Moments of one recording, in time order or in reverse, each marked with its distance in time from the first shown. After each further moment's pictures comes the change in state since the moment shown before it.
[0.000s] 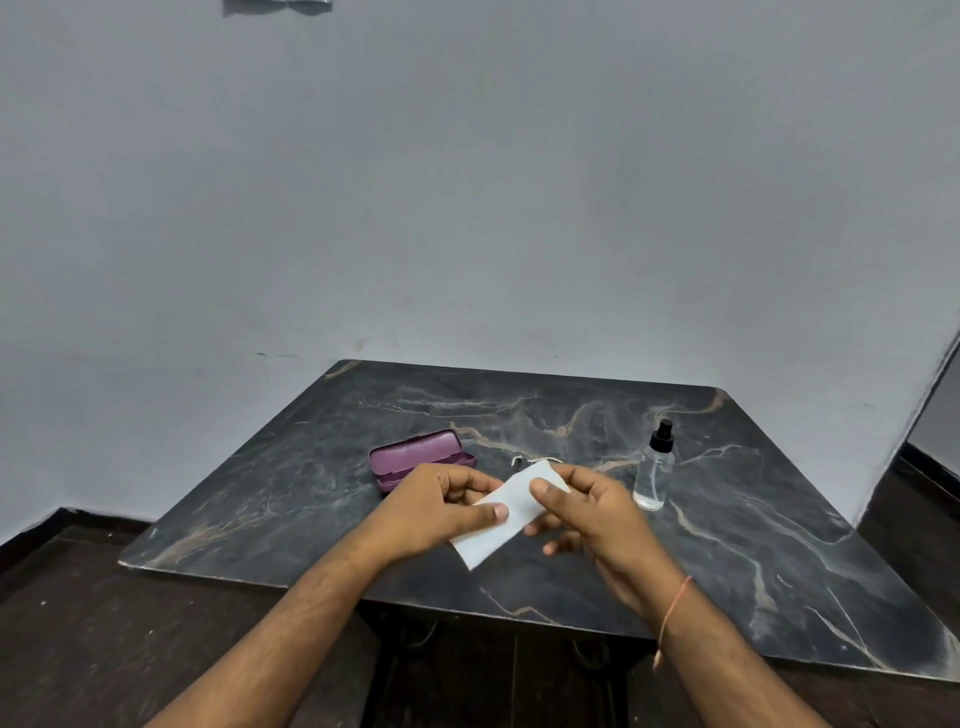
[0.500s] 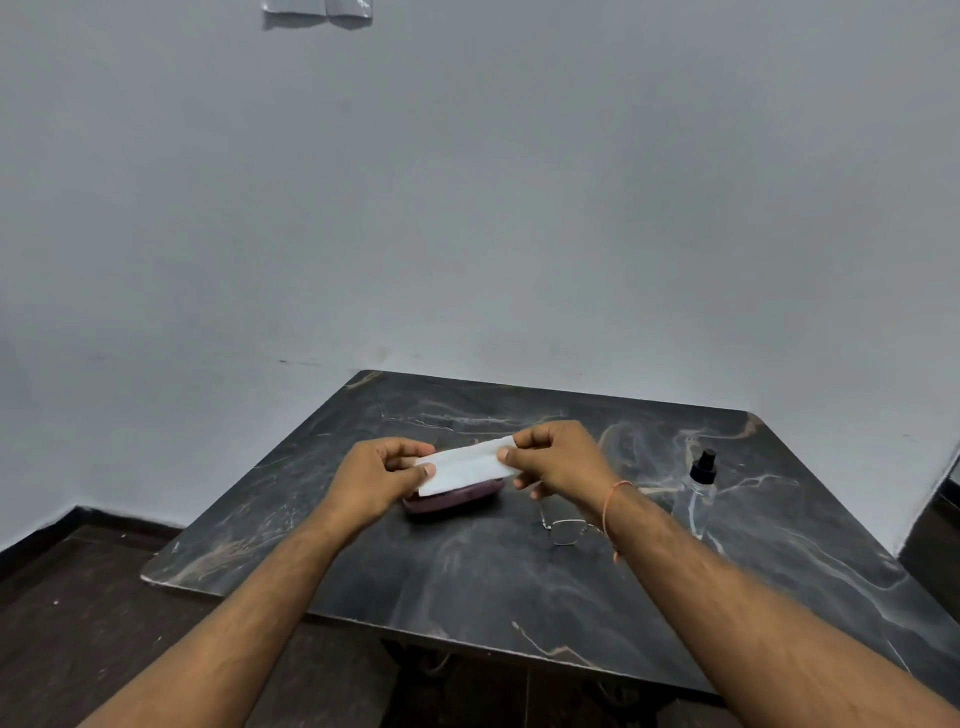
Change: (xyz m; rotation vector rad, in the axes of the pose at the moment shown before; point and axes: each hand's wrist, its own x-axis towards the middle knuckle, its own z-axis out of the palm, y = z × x) left_hand 0.027 -0.047 -0.095 0.002 0.445 -0.046; right_hand 0.115 -0.025 0.046 -0.480 0.067 0.038
